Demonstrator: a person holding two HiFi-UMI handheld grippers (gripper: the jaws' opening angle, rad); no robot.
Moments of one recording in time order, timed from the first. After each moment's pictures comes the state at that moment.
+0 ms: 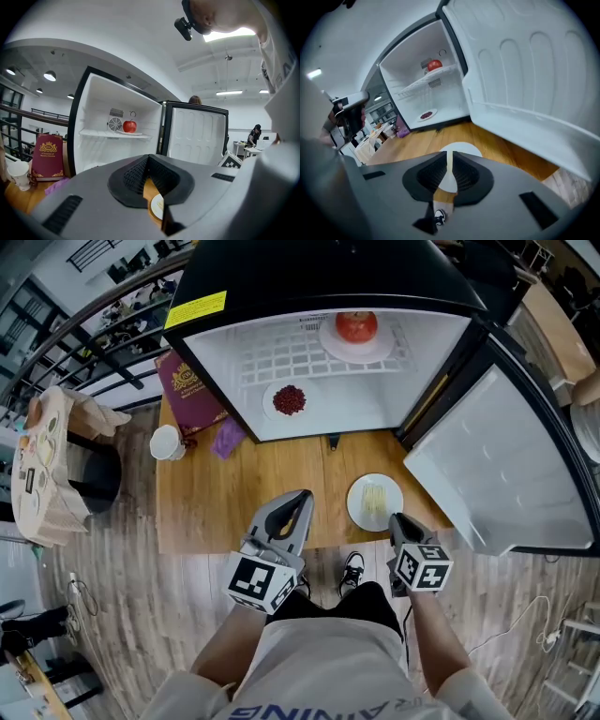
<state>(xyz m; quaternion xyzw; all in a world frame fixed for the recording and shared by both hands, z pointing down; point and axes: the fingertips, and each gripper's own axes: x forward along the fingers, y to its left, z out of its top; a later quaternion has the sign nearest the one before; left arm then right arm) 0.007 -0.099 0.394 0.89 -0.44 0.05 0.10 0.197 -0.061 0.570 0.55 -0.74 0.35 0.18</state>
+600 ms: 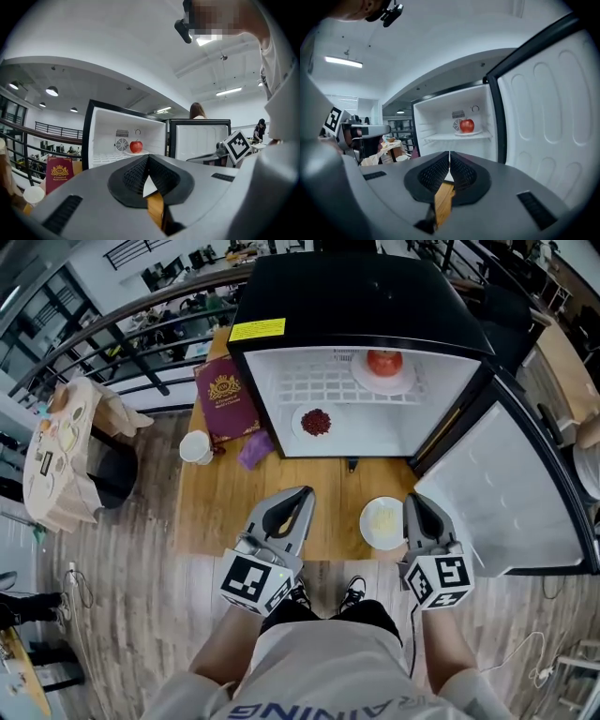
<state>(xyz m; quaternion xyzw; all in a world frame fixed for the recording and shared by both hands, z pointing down) -0.025 -0.101 0.316 0.88 -0.47 0.02 0.04 0.152 -0.114 0.379 0.54 -0.83 0.13 0.06</state>
